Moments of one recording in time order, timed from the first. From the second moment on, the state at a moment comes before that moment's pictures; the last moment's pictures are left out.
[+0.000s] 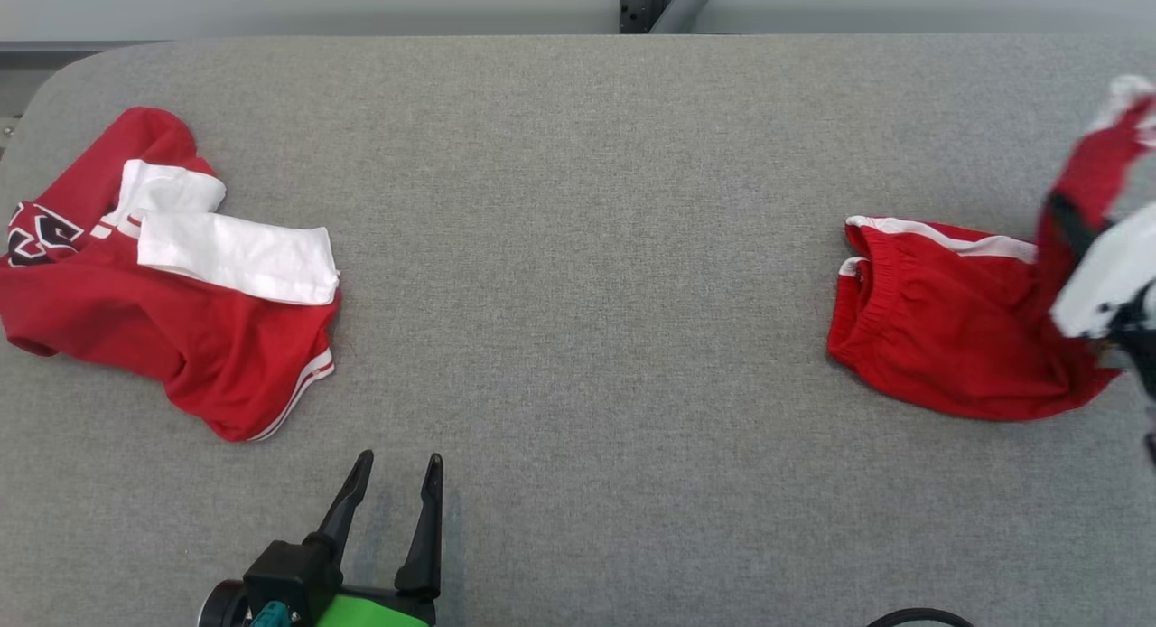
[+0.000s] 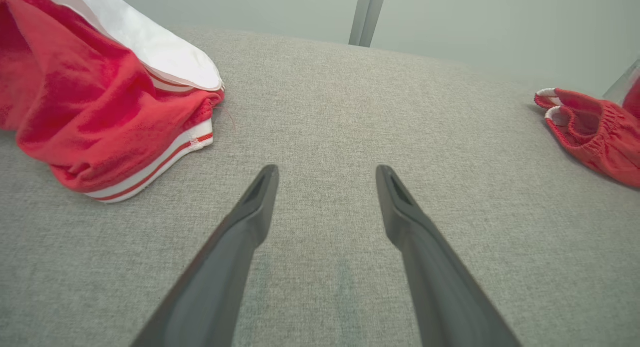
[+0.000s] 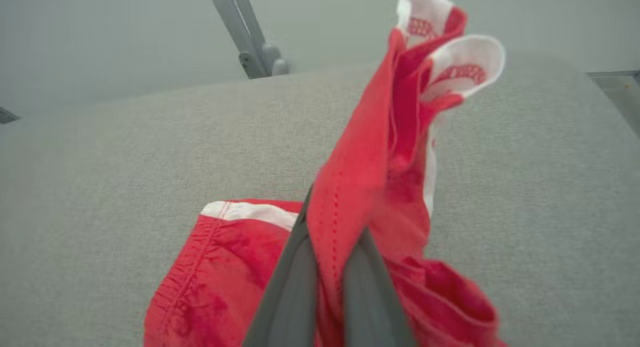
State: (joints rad) left arm 0.04 0.18 -0.36 0.12 -0.39 0.04 -0.26; right arm -0.50 -0.48 -0.06 0.40 0.58 0.13 0.39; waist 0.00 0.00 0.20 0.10
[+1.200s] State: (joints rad) left arm 0.05 0.14 -0.26 0.21 -0.37 0.00 -0.26; right arm -0.31 -0.45 0.17 -0.06 0.73 0.13 0.49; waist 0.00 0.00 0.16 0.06
